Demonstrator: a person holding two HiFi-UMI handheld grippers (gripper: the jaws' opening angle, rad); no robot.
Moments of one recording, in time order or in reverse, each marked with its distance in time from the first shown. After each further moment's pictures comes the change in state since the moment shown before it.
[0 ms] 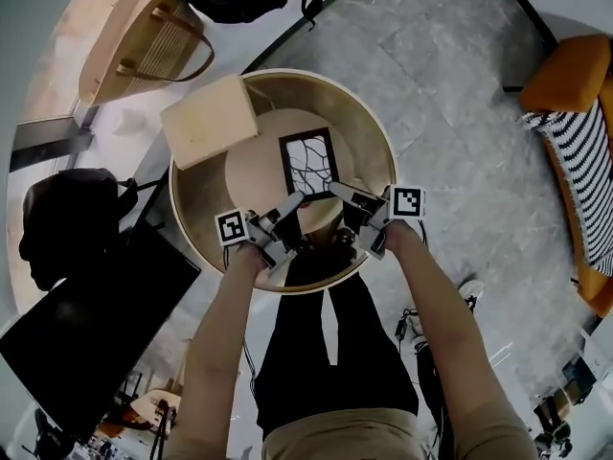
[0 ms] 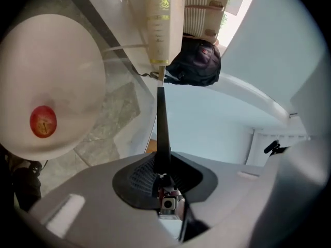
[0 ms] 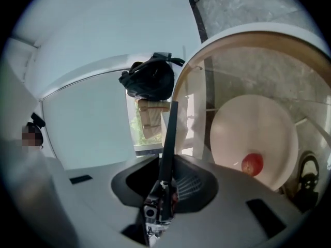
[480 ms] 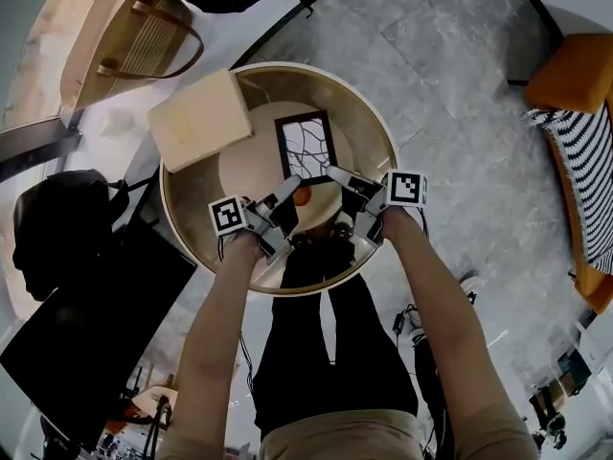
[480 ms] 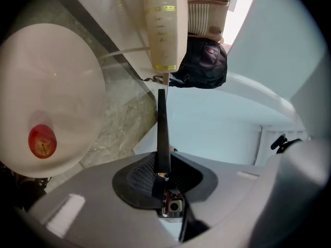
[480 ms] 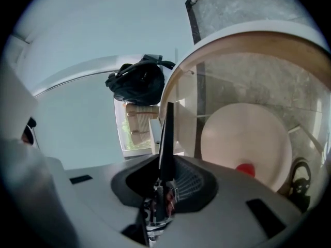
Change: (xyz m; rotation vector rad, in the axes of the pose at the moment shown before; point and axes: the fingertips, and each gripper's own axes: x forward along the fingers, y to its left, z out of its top) left arm 0.021 0.015 0.041 0.039 -0.024 0.057; right arm 0.023 -0.026 0.032 0.094 -0.045 -0.065
